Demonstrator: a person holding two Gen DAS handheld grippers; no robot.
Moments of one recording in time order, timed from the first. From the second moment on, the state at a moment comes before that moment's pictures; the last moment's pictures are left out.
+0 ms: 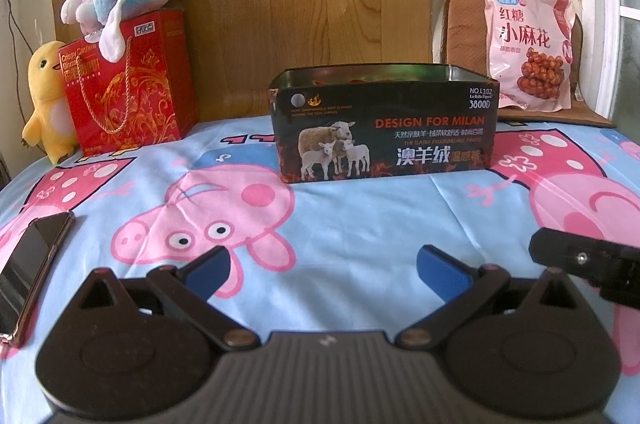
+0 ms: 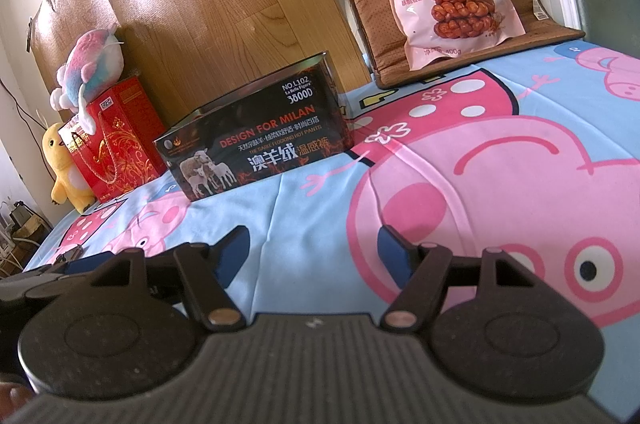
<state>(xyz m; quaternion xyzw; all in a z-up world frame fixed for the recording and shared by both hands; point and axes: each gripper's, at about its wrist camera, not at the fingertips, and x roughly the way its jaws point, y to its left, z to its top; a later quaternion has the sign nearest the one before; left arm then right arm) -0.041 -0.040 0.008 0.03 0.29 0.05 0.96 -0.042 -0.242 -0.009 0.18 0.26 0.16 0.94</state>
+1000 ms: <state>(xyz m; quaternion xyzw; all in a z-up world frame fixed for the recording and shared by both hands) -0.040 -0.032 0.010 0.02 0.30 0.07 0.95 -0.043 -0.241 -0.009 0.18 0.26 0.15 0.94</state>
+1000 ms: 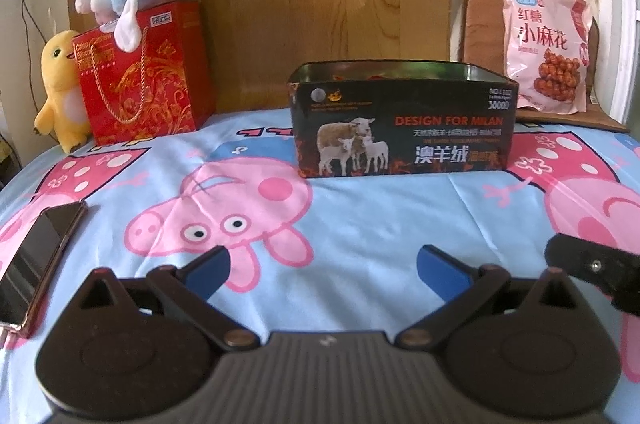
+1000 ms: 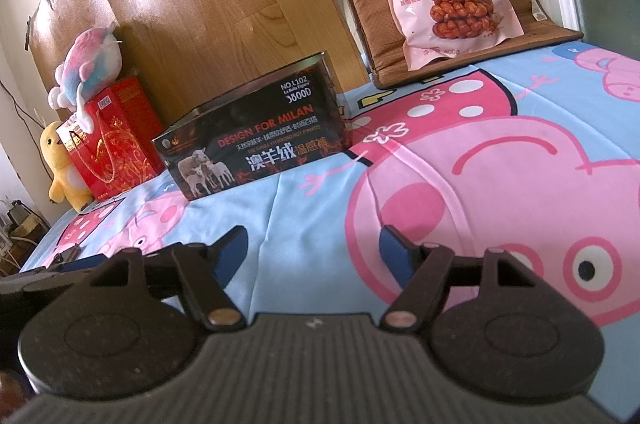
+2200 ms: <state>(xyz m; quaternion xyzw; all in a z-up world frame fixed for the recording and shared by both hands) -0.047 -0.050 0.019 0.06 0.32 0.07 0.94 -0.044 -0.242 -0.009 0.18 0.26 0.15 0.94</state>
